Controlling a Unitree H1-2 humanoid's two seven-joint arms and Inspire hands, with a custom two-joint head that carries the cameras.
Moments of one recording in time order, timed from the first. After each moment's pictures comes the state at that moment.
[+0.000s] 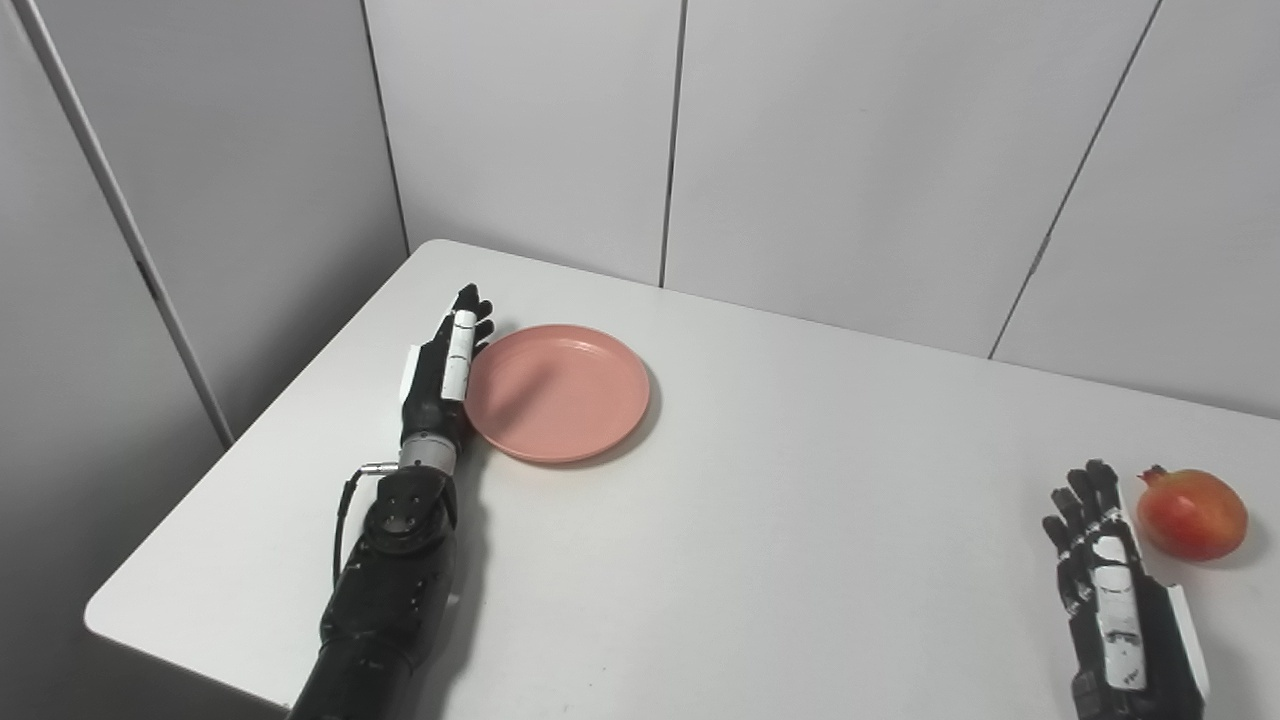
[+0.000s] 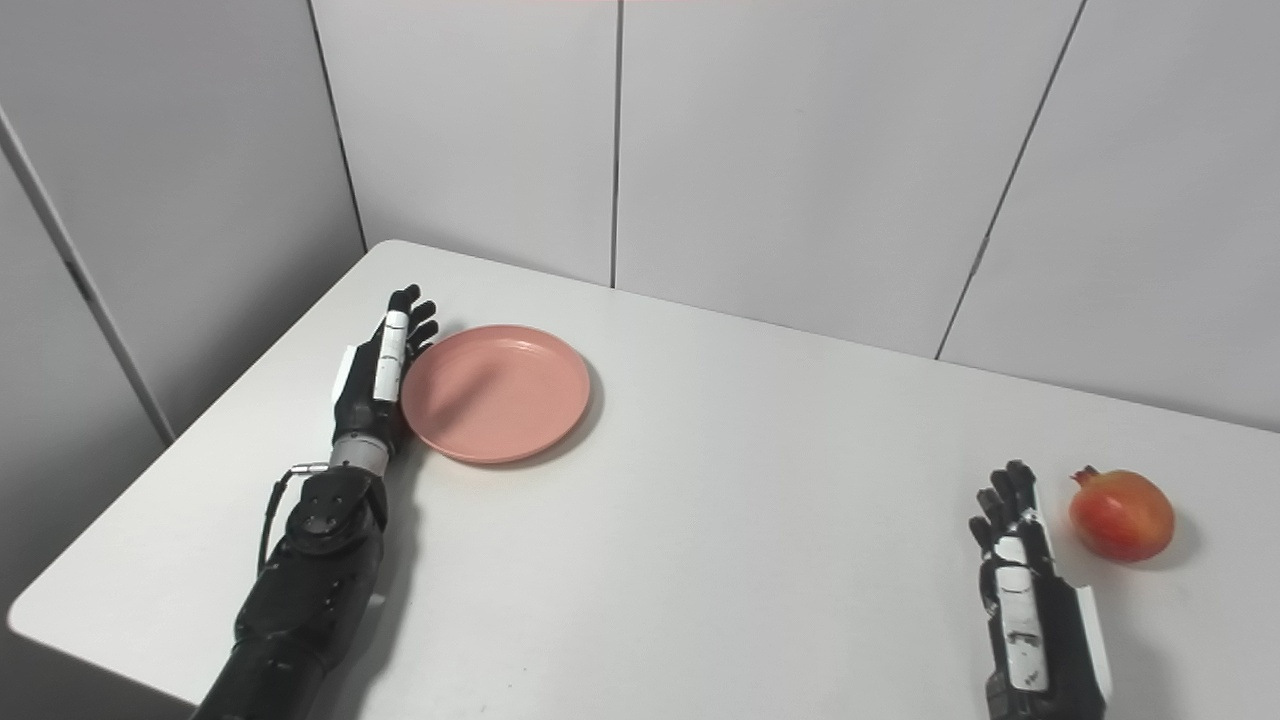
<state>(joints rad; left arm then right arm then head) -0.37 0.20 0.20 0.45 -0.13 -0.11 0.13 -0.07 -0.09 0.00 -0.05 0.17 -0.08 0.14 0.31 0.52</state>
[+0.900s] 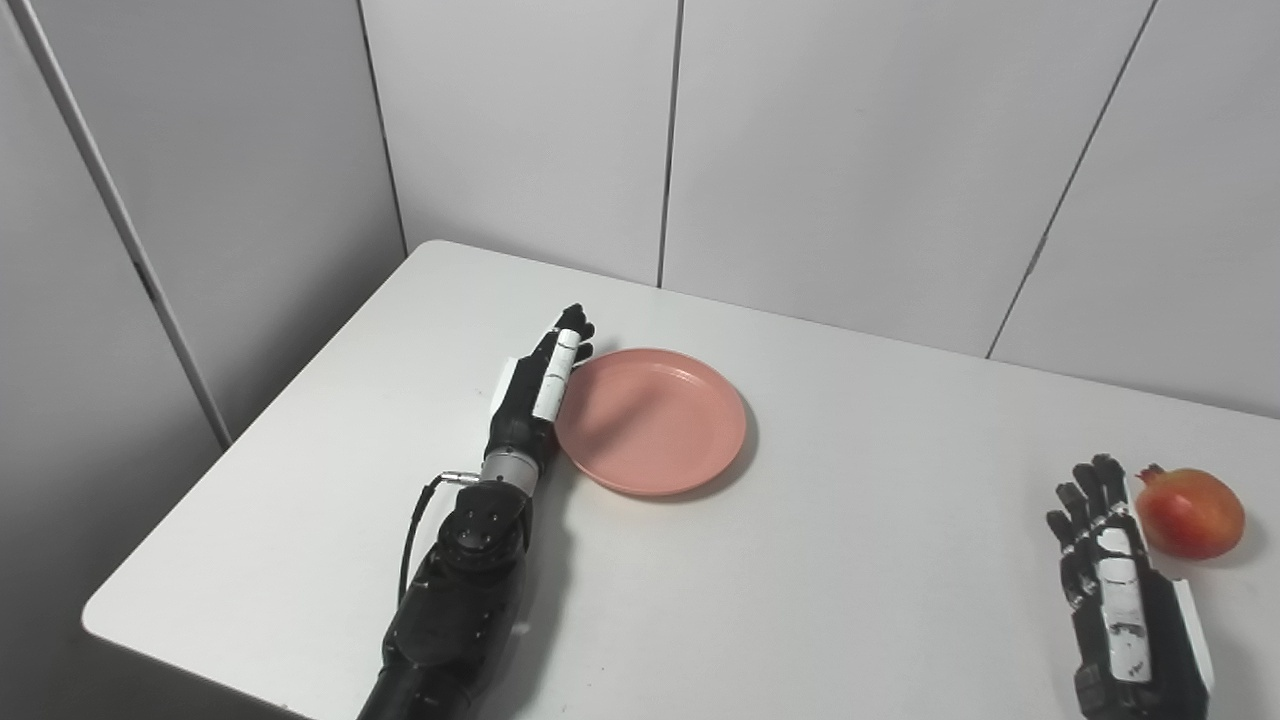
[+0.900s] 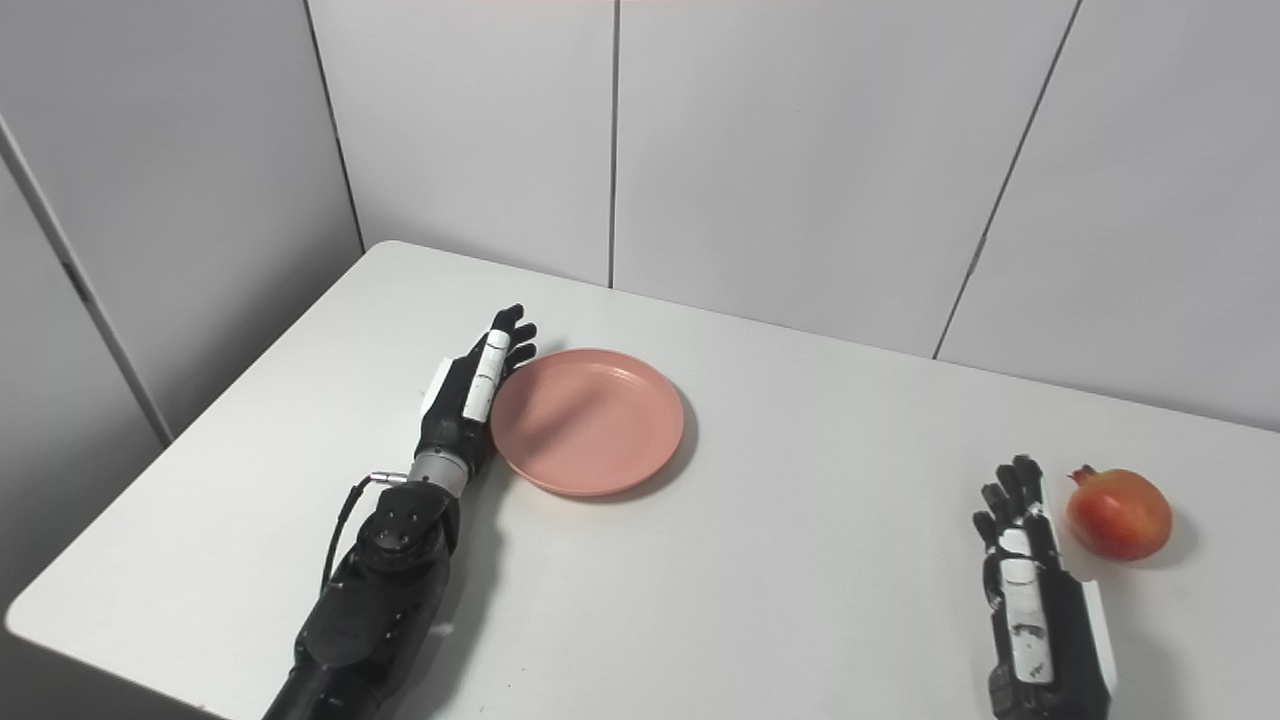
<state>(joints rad) -0.34 0.10 0.08 0.30 -0.06 0.05 0.11 -0.07 -0.08 -0.01 -0.05 0.18 -0.07 0.14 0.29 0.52</state>
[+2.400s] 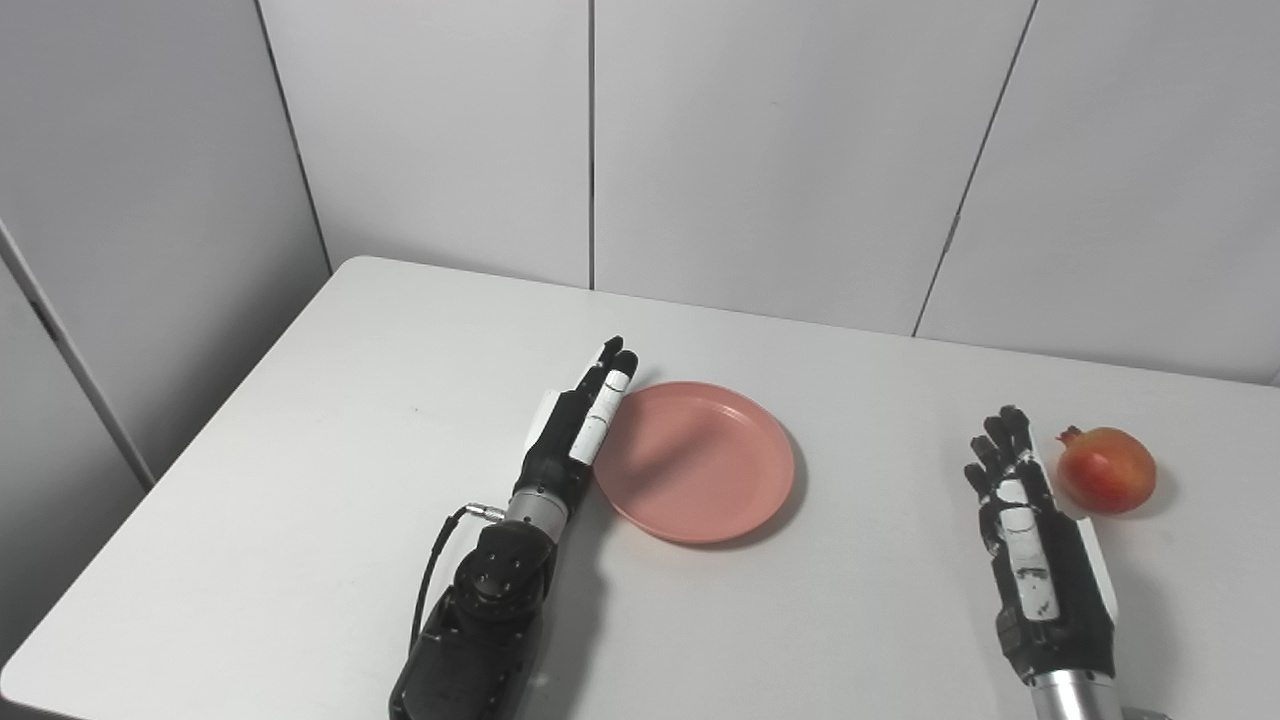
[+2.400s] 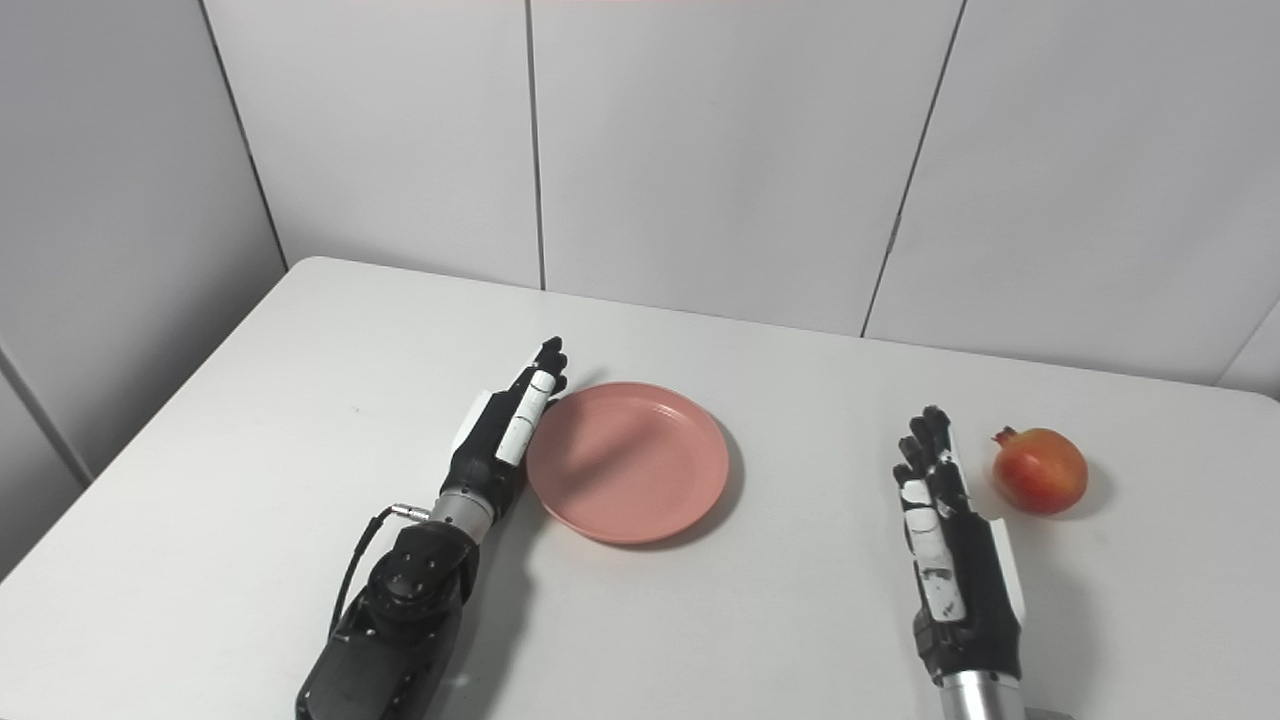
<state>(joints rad) -0.30 0.02 -0.05 0.18 0.02 0.15 0.02 -0.09 -0.05 0.02 -0.08 0.11 -0.05 0.11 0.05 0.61</state>
